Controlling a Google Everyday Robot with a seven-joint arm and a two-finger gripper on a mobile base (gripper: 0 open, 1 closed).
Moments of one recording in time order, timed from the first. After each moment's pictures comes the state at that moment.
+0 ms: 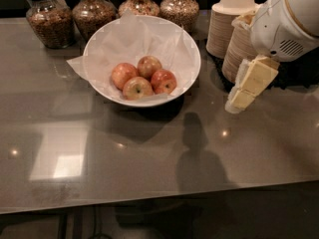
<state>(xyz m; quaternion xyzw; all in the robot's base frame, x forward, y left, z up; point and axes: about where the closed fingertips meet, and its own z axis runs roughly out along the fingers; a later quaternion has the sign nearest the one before) 0.492 -0.150 0.981 -0.63 0.72 0.00 0.29</state>
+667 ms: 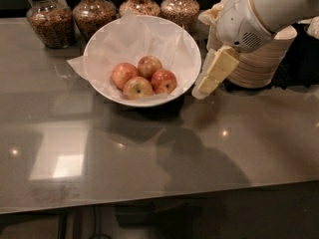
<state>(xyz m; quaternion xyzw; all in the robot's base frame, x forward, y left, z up) 0.533 -0.093 0.979 -0.64 0.68 0.08 0.35</state>
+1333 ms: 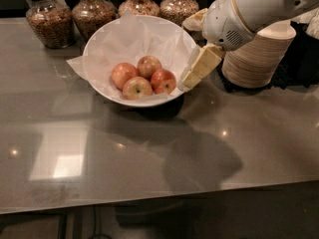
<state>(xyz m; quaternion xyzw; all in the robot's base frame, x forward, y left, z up) 0.555 -0.067 0.971 -0.64 0.67 0.12 0.36</state>
